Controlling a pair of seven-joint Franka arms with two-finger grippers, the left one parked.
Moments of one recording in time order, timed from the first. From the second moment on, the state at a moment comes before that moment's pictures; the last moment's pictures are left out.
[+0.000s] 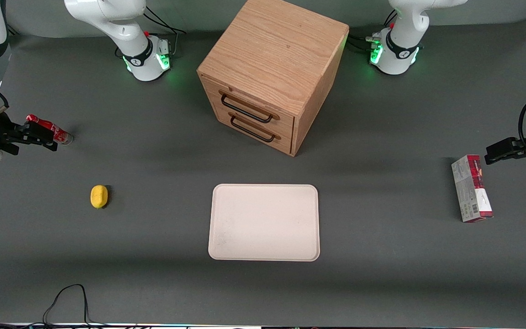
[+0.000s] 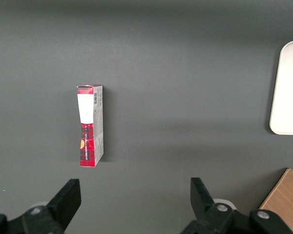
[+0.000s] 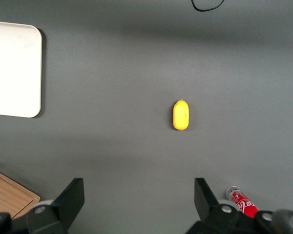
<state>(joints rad) 0.03 0.03 -0.05 -1.61 -0.01 1.64 -0.08</state>
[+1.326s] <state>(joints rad) 0.00 -0.11 -0.54 -1.74 -0.05 1.61 -0.40</state>
